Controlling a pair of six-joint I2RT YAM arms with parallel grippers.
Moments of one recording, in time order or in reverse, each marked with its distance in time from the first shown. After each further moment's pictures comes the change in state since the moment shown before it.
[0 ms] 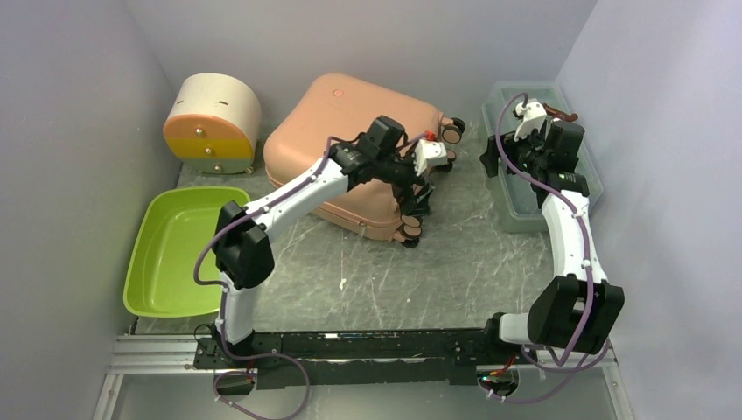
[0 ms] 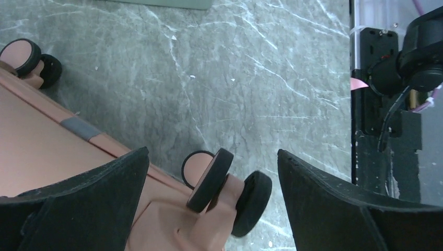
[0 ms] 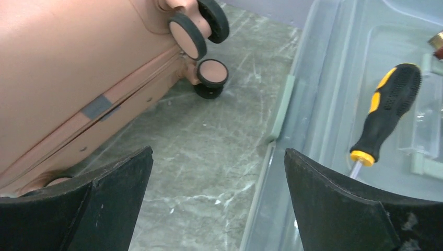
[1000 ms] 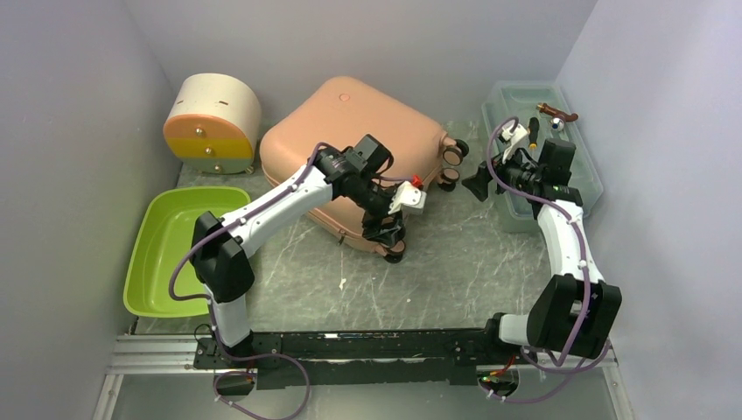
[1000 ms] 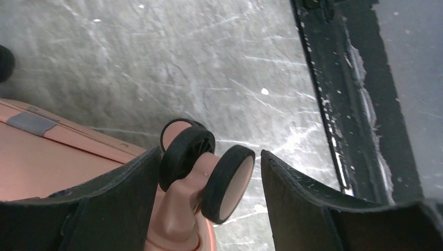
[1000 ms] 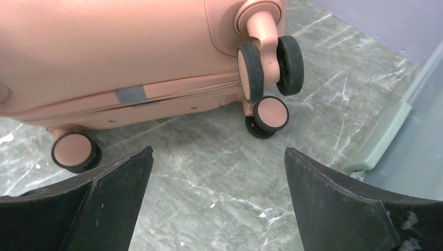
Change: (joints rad) left arm -0.033 -0.137 -0.131 -0.394 0.067 0.501; right arm -0.039 -0.028 -0.146 0.019 -0.402 -0.124
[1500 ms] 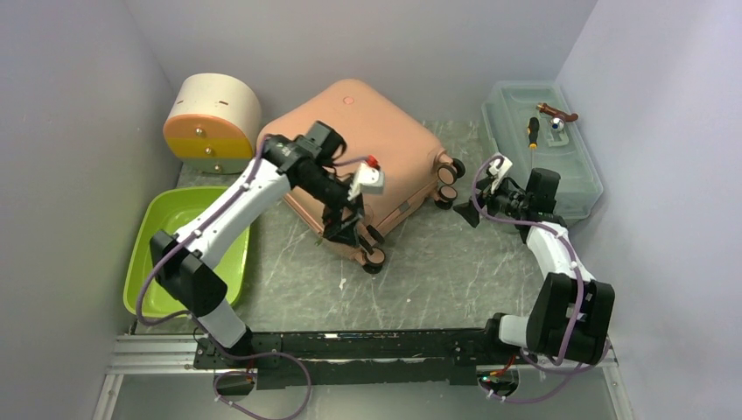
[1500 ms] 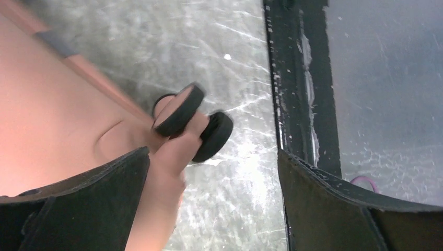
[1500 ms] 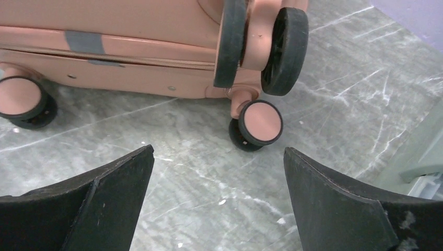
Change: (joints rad) left arm 0.135 -0.163 -0.053 -0.264 0.079 -0.013; right arm -0.004 -0.039 -0.288 0.173 -0.103 -0.146
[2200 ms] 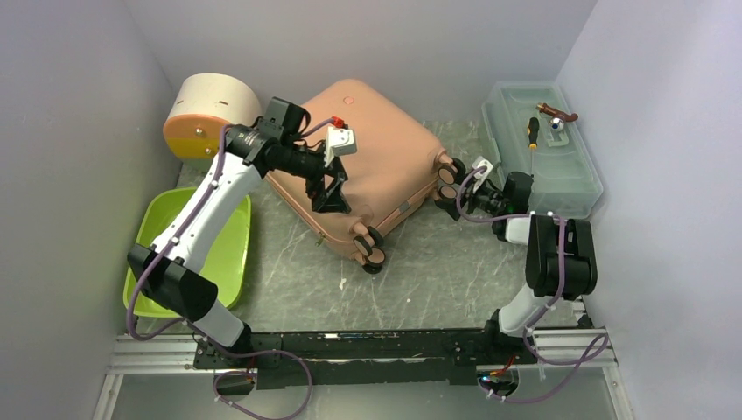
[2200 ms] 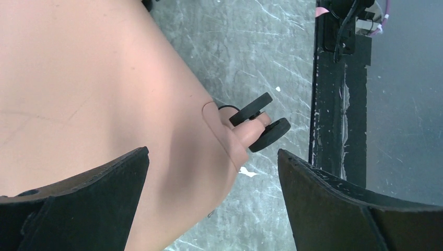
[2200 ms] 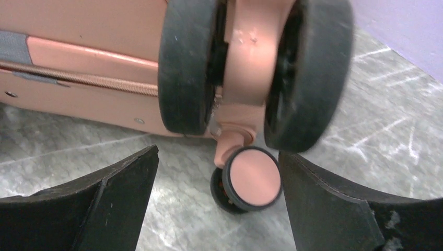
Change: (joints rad) left arm 0.200 -0.076 0.046 0.154 0.050 -0.161; right arm 0.084 0.385 -0.105 0.763 -0.055 0.179
